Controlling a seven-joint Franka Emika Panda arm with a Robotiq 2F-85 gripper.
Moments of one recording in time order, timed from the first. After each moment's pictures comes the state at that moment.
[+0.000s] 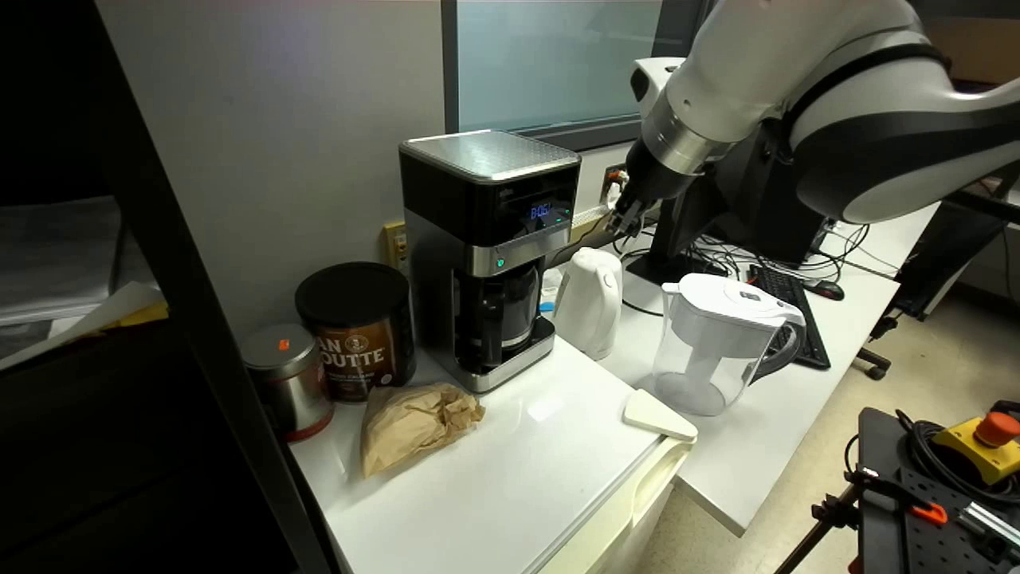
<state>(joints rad) -0.04 0.01 0.15 -2.17 -0.81 2.50 0.47</state>
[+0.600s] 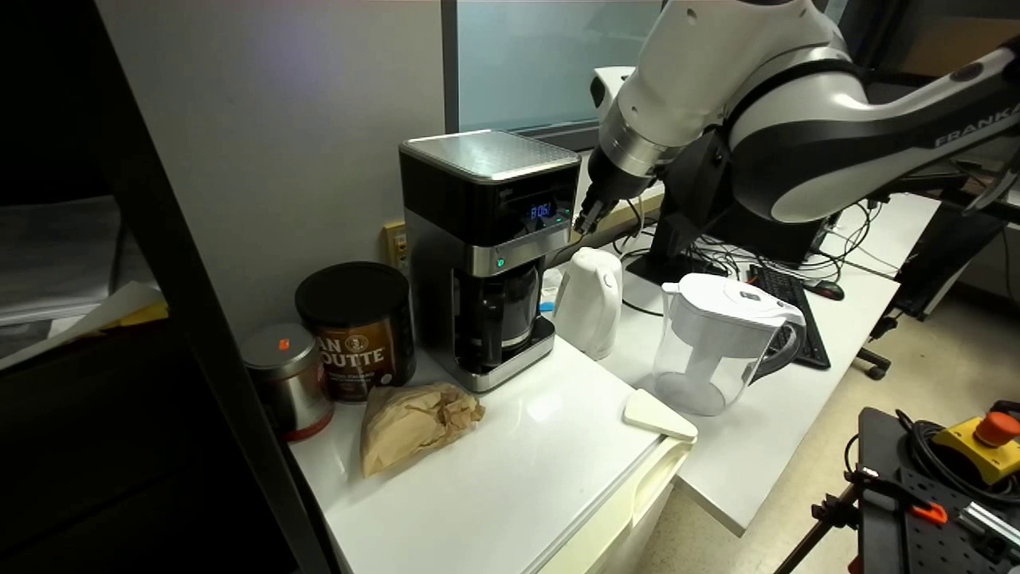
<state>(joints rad) 0.03 0.15 0.08 -2.03 -0.81 2.51 0.47</state>
